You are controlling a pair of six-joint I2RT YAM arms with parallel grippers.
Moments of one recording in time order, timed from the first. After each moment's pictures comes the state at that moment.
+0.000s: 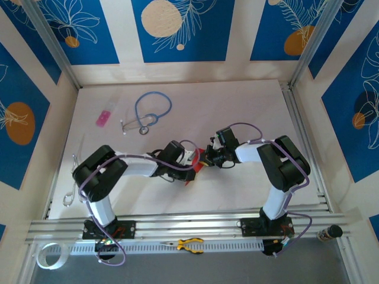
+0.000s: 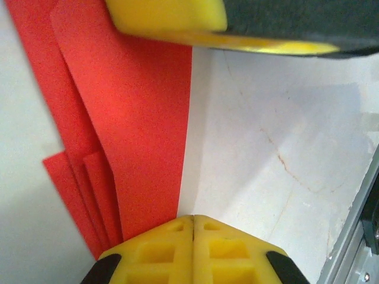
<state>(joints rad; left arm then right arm) -0.80 1.77 0.80 0.02 0.51 -0.53 0.45 1.78 0.76 0.03 -0.60 0.86</state>
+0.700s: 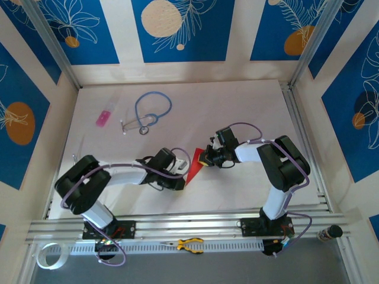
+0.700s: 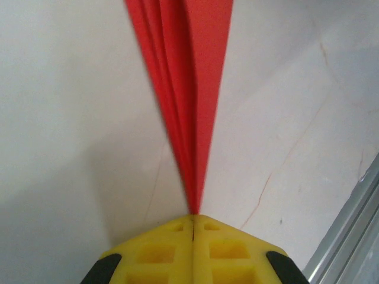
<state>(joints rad) -0.80 1.57 0.64 -0.14 0.47 -0.48 0.45 1.78 0.76 0.01 -0.60 0.86</state>
